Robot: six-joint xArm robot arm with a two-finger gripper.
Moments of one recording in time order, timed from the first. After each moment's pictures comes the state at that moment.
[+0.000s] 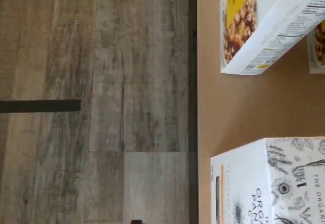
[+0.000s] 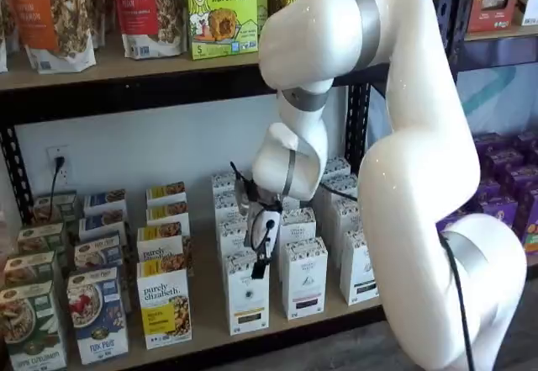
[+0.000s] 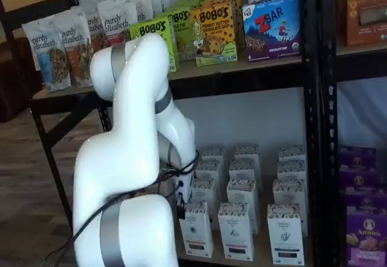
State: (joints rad) arm 0.28 0.71 -1.13 0.65 0.34 -1.88
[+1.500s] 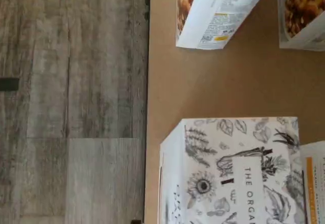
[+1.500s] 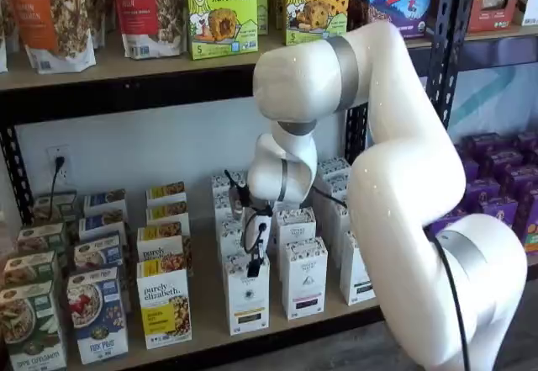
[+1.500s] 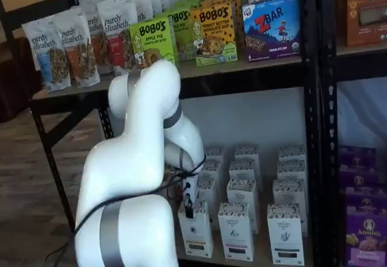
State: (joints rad) arm 0.25 0.98 -1.46 0.45 0.39 -1.72
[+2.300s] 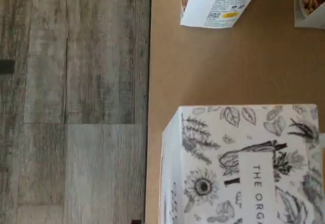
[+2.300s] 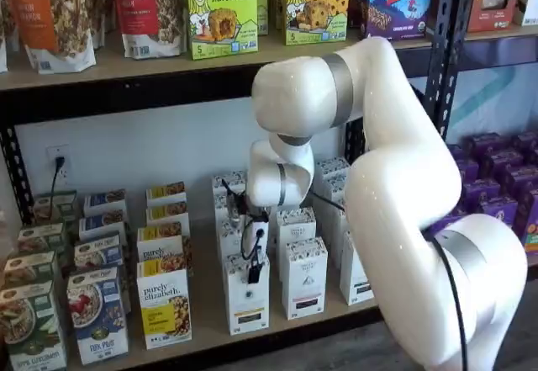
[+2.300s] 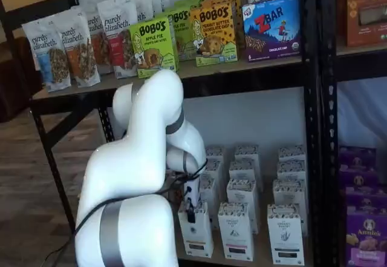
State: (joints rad) arm 0.24 1.06 -1.56 0.30 0.43 -1.59
